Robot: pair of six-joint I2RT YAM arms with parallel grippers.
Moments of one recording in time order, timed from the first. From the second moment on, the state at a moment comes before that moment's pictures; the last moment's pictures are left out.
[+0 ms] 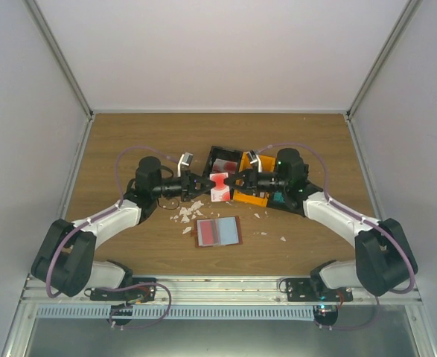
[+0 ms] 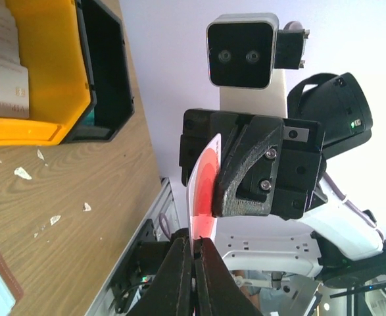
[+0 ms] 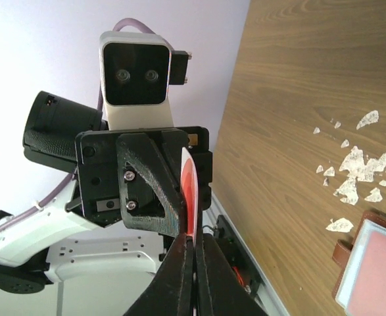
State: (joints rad) left arm -0.41 1.34 0.63 0.51 0.97 -1.18; right arm 0.46 1.35 0.75 0.29 -0.95 1.05
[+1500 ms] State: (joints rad) left arm -0.53 1.33 0.39 -0.01 0.55 -0.83; right arm 0.57 1.68 0.59 0.20 -0.83 0.70
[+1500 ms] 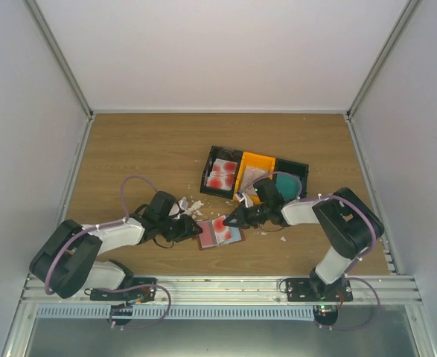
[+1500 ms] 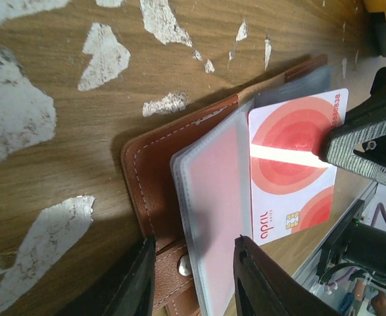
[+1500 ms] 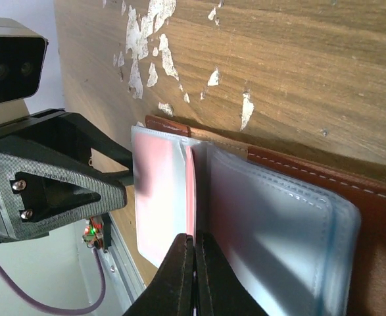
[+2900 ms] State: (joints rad) left arm -0.63 1.37 0.36 0.09 0.47 -0.93; right arm 0.63 1.76 0.62 0.22 -0.89 0.71
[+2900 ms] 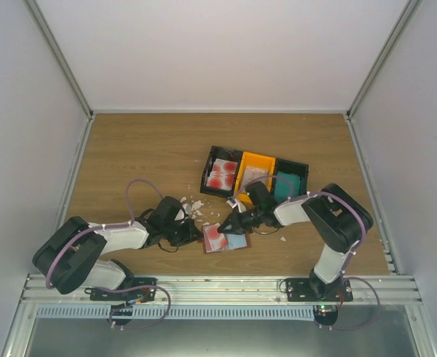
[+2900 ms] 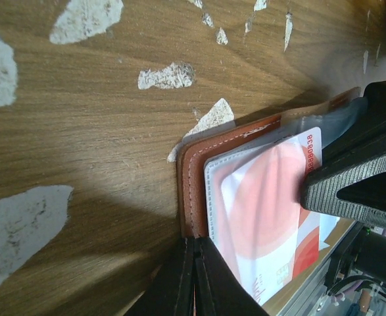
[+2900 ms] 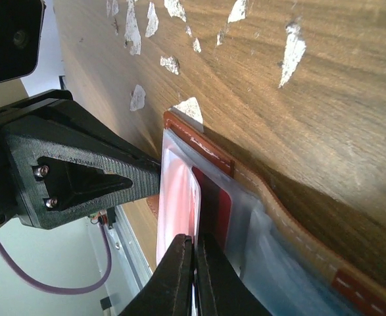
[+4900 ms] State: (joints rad) left arm -0.81 1.39 0.39 0.09 0.44 -1.04; right arm 0.75 1.45 0.58 -0.20 -0.45 0.63
